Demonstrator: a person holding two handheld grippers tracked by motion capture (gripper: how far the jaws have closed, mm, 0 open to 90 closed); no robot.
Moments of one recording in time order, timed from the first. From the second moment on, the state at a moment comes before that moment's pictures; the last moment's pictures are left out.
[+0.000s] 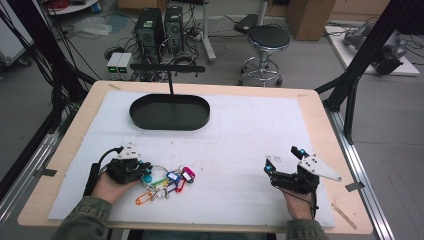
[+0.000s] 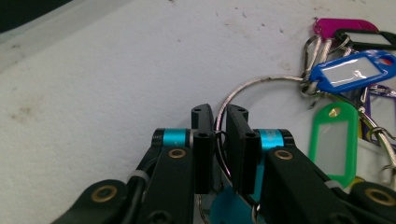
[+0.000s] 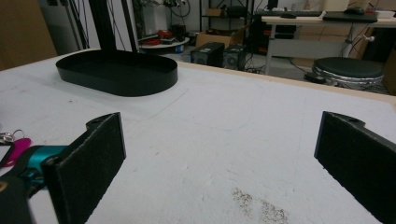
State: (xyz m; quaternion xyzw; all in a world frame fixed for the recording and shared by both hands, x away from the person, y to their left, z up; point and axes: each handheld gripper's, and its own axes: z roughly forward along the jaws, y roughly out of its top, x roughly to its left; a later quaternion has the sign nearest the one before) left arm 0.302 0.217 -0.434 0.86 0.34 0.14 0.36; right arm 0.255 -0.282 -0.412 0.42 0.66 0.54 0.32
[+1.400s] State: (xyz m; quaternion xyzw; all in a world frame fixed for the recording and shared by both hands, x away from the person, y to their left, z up) left arm 0.302 0.214 -0.360 0.82 0.31 0.16 0.45; right arm 0.252 -0.284 -0.411 0.42 0.65 0.54 0.33
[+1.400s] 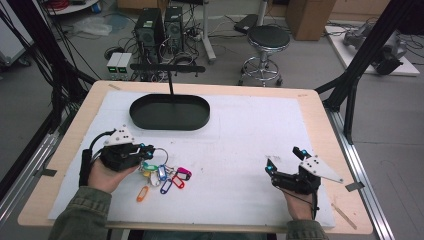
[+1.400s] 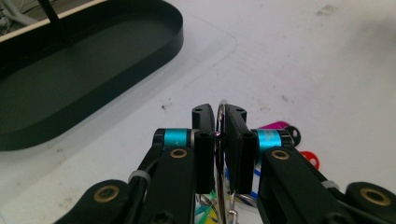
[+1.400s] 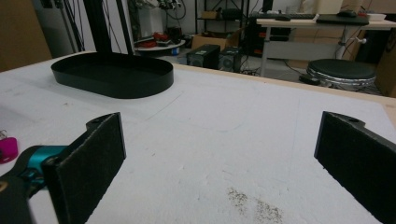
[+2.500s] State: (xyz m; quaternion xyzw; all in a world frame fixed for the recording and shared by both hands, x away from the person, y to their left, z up) left arm 0.363 0.227 -0.272 0.82 0.27 0.15 0.48; right arm 0.251 -0.287 -0.411 0.43 0.65 0.54 0.34
